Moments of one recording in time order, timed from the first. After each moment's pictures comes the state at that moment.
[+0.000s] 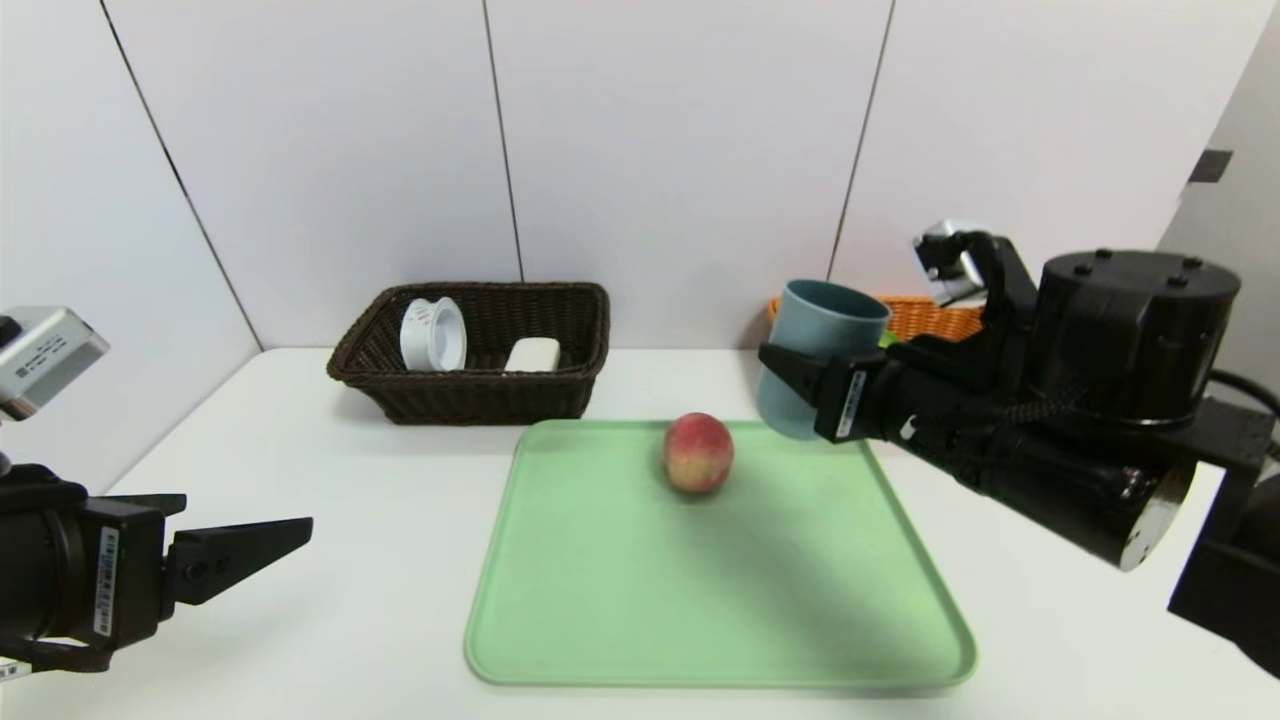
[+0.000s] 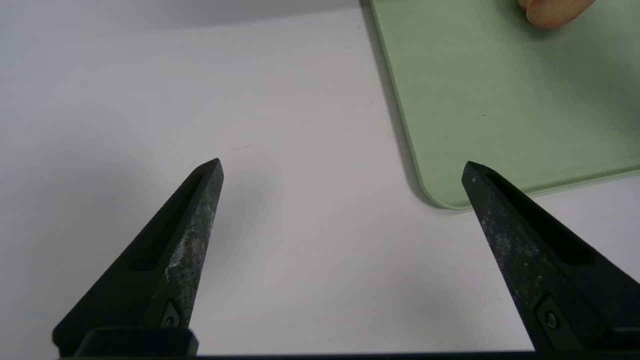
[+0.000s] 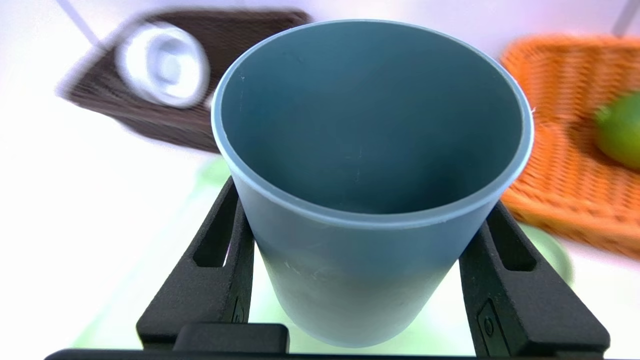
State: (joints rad) left arm -0.37 1.03 -0.82 0.34 0.07 -0.18; right arm 0.64 1.59 -0.80 -0.66 -0.18 0.21
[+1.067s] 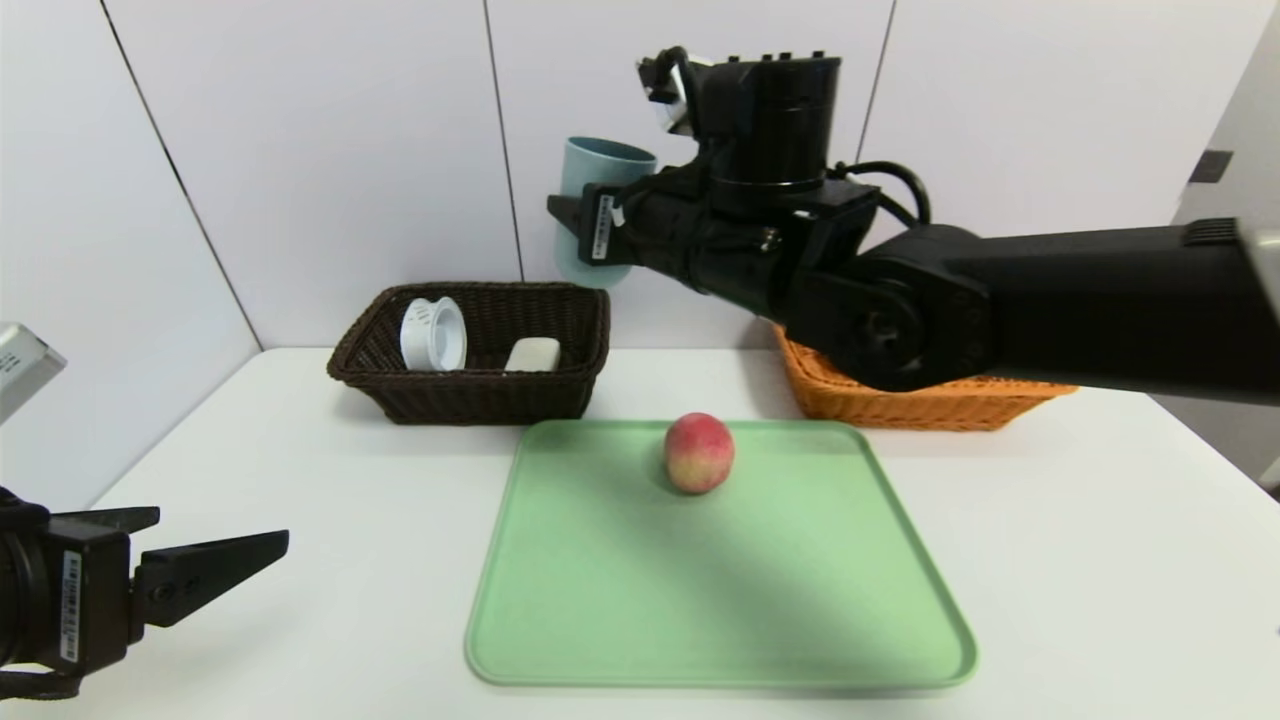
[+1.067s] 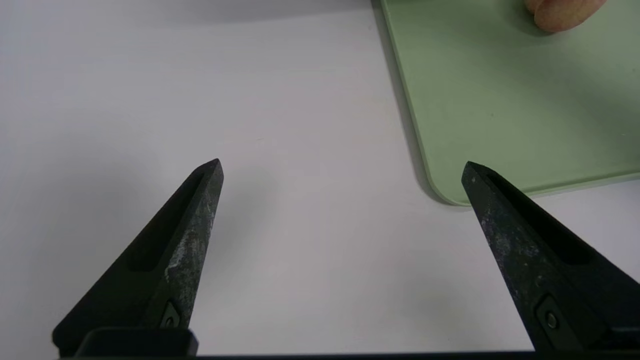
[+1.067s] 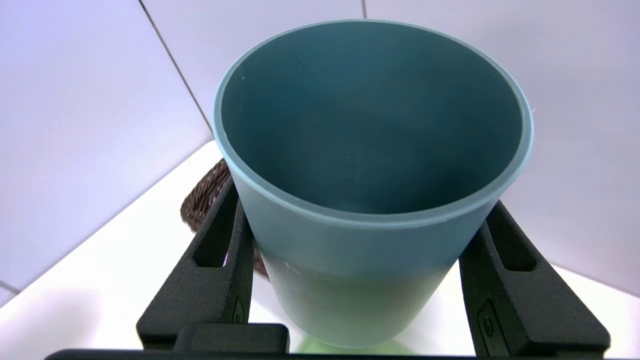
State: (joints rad) left arm -0.36 0.98 -0.79 0.33 0.09 -0.18; right arm 0.75 2.11 -1.81 -0.31 -0.12 0.17
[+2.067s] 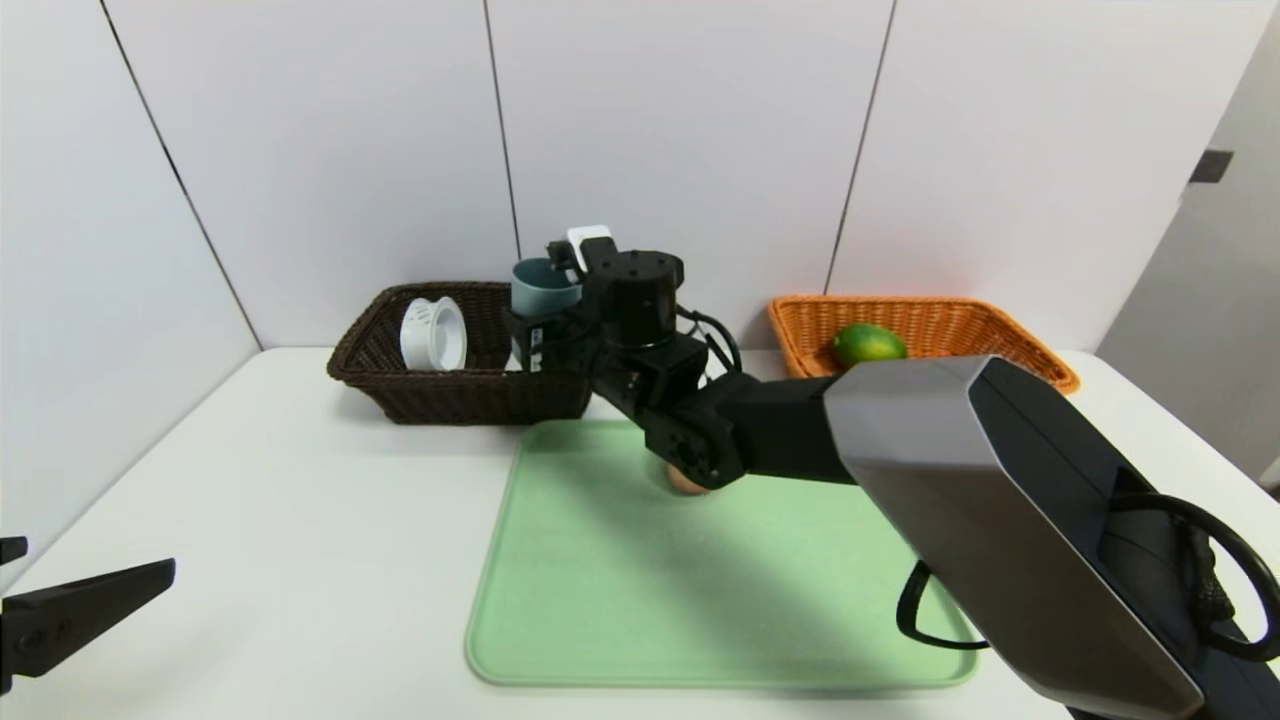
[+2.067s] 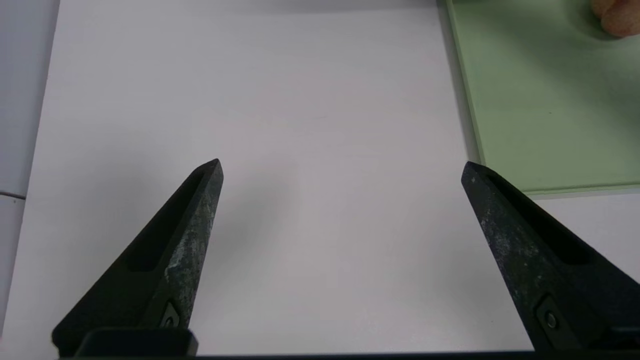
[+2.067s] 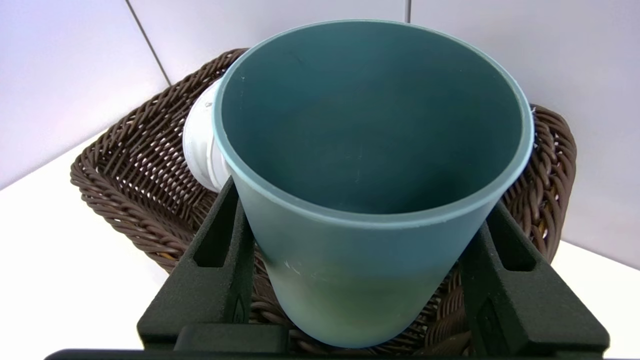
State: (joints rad) left arm -0.24 0.84 -0.80 0.46 0.13 -0.13; right arm 0.77 2.48 -1.96 -0.53 -0.14 0.10
